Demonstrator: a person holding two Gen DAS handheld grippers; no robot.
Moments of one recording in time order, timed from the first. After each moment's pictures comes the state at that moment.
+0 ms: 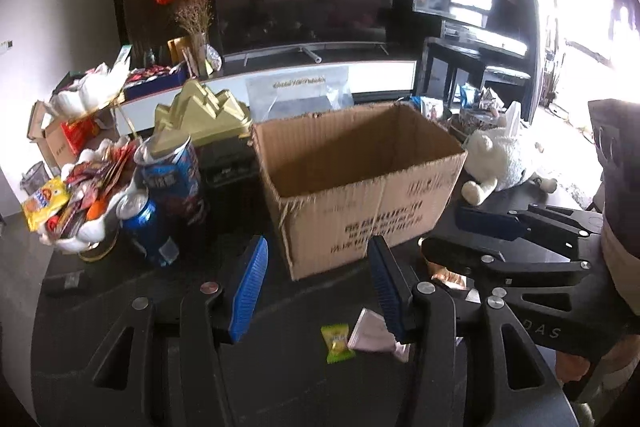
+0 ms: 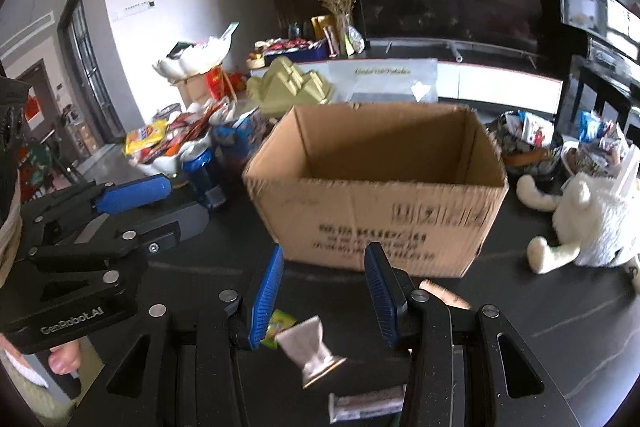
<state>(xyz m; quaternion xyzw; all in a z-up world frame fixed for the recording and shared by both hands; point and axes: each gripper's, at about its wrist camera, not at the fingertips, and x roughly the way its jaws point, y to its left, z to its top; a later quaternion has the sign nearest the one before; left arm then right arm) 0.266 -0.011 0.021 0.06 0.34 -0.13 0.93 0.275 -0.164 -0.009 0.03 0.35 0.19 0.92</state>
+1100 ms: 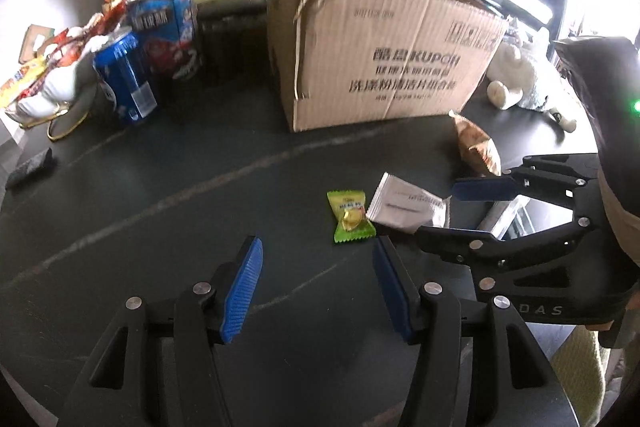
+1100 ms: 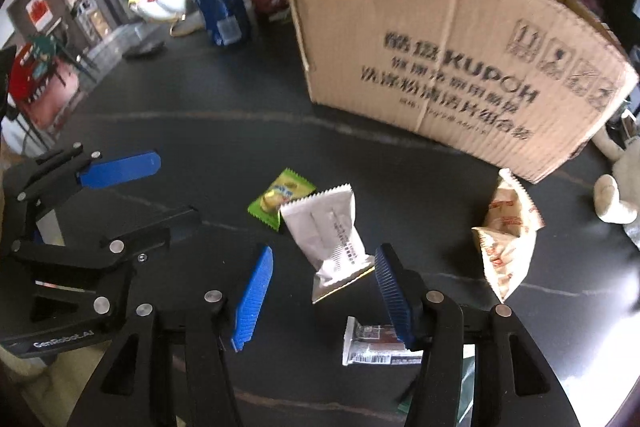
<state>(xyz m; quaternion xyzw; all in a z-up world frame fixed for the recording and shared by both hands) 0.252 0.013 -0.097 0.02 0.47 -0.12 0.87 0.280 -0.114 -0.113 -0.09 0.53 0.24 0.81</state>
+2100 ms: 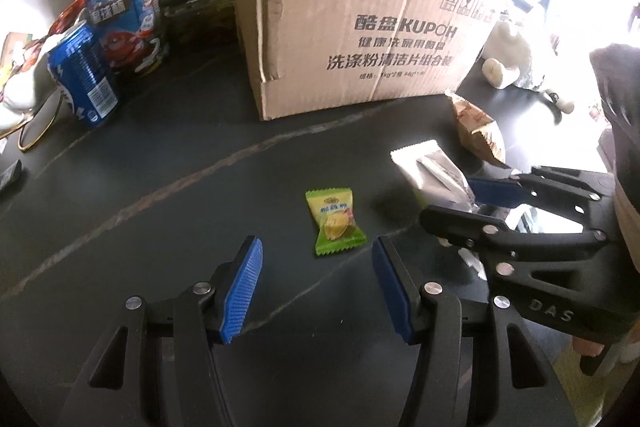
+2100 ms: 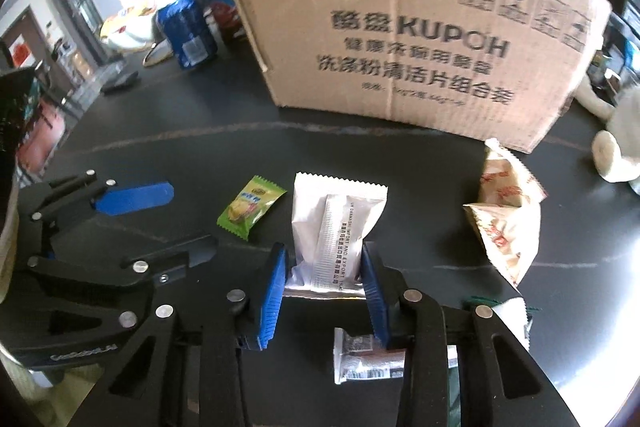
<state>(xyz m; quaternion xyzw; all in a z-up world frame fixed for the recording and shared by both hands) 0.275 -0.004 -0.123 0.04 0.49 -0.15 0.86 0.276 -0.142 -0.127 -0.01 0.49 0.19 0.85</state>
